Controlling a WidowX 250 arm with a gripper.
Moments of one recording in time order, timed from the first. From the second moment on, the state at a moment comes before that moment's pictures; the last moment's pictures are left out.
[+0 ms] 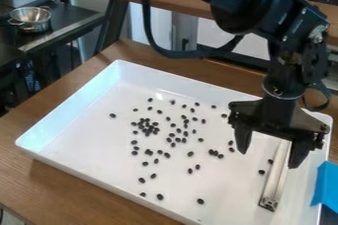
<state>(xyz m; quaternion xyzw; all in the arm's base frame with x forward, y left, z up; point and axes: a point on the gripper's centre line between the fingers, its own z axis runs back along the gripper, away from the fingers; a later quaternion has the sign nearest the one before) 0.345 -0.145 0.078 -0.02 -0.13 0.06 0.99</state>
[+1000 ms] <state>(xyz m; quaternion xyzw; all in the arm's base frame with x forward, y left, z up) 0.374 -0.157 0.052 -0.07 -0.10 0.09 0.99</state>
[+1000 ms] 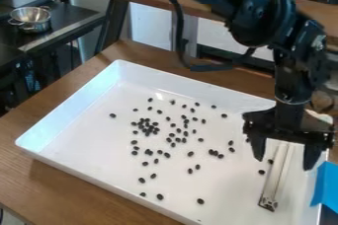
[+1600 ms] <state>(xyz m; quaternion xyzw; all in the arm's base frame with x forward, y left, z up) 0.374 -0.160 0.028 -0.07 -0.10 0.11 0.99</state>
